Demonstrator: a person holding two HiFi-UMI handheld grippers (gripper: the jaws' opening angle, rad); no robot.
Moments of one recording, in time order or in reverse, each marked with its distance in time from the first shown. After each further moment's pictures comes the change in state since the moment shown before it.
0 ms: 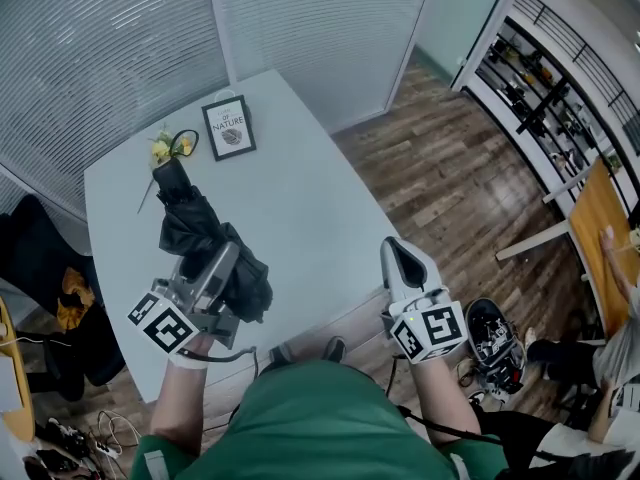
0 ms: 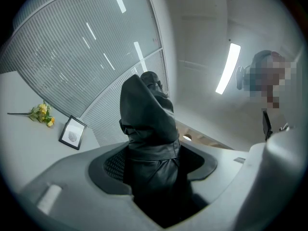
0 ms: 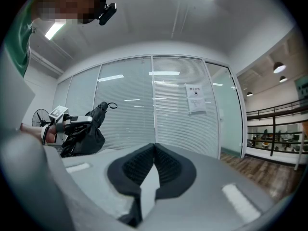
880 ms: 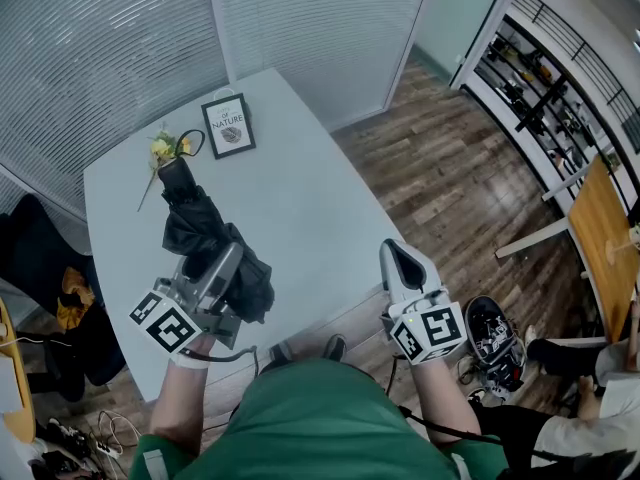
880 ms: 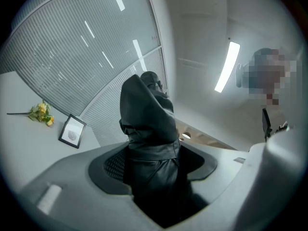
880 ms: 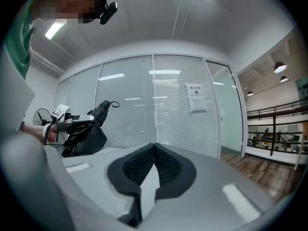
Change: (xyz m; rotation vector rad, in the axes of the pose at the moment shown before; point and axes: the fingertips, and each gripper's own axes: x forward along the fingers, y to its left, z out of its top) left arm -0.003 -0.006 -0.006 0.007 0.024 -0.008; right arm -0.009 0.007 -0.005 -0.002 0.016 0.005
